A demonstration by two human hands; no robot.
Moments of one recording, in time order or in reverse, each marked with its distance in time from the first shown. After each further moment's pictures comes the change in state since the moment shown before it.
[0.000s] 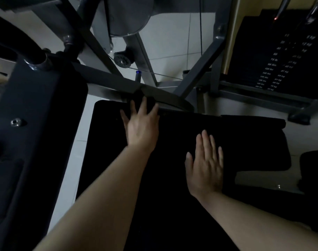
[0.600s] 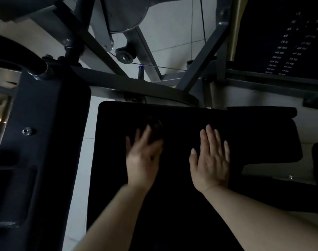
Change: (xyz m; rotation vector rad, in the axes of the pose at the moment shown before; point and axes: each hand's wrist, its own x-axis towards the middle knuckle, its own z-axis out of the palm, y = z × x) left_hand -0.080 -0.028 0.013 -0.329 0.170 0.181; right_hand 0.003 -0.001 -0.006 0.014 -0.048 0.028
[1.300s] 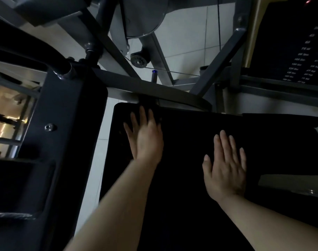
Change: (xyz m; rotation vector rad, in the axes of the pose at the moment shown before) left_hand 0.061 -0.010 -0.004 0.433 -0.202 -0.373; right_hand -0.001 0.003 -0.001 -0.032 -0.025 -0.037
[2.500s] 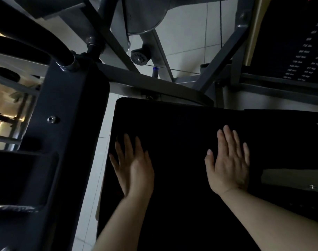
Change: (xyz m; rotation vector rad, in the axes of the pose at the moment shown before) left_hand -0.078 -0.053 0.030 0.019 0.099 -0.060; right_hand -0.001 -0.003 -0.001 0.006 0.011 0.022
